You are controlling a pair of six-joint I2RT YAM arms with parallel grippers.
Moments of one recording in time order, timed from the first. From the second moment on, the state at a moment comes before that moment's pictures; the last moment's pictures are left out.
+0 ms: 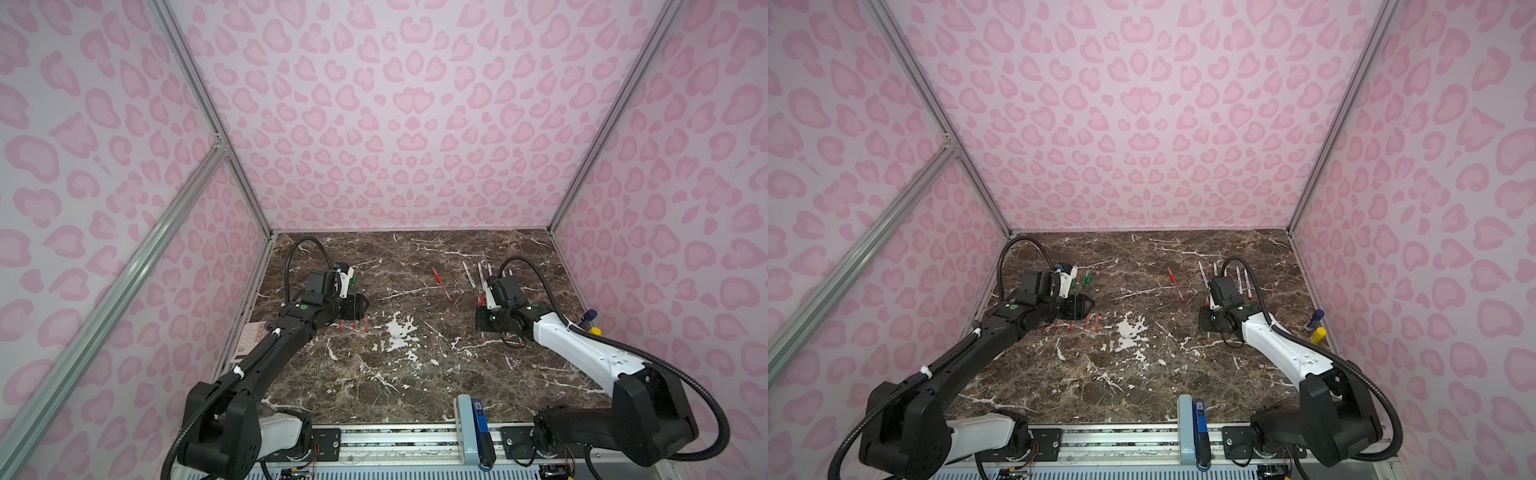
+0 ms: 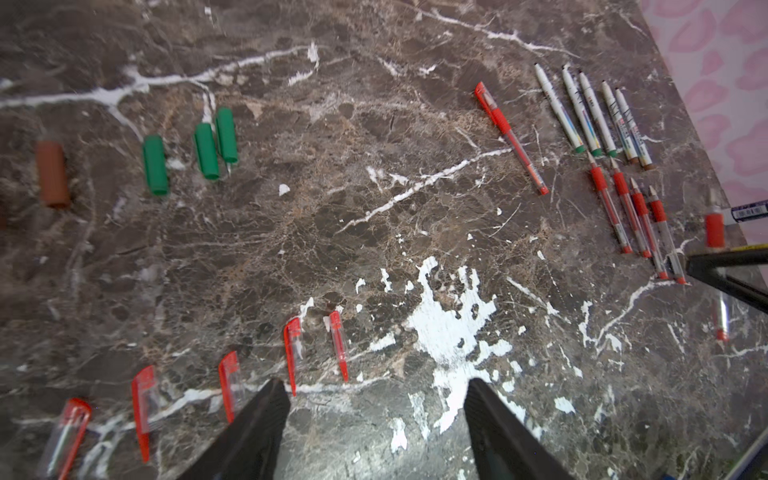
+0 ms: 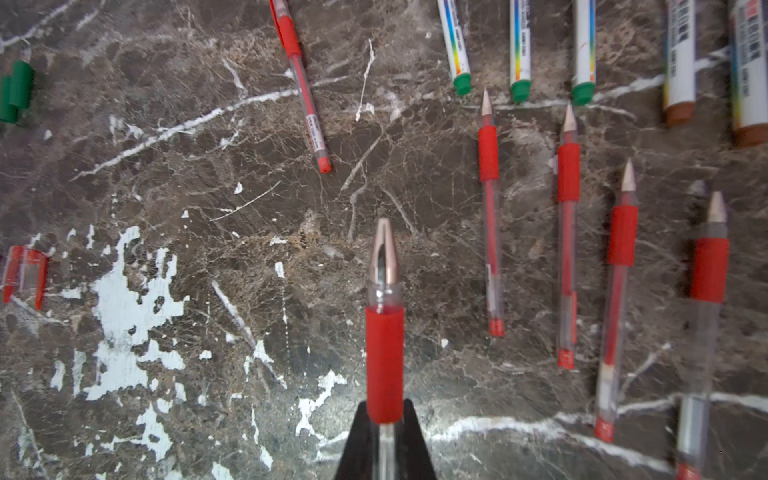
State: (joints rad) left arm -0.26 1.23 0.83 -0.40 0.26 -0.17; right arm 0.34 1.37 0.84 -0.54 -0.04 0.40
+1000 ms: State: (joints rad) left arm 0.01 0.98 0.70 -0.29 0.34 -0.11; right arm 0.29 1.87 1.15 -0.51 0.01 0.30
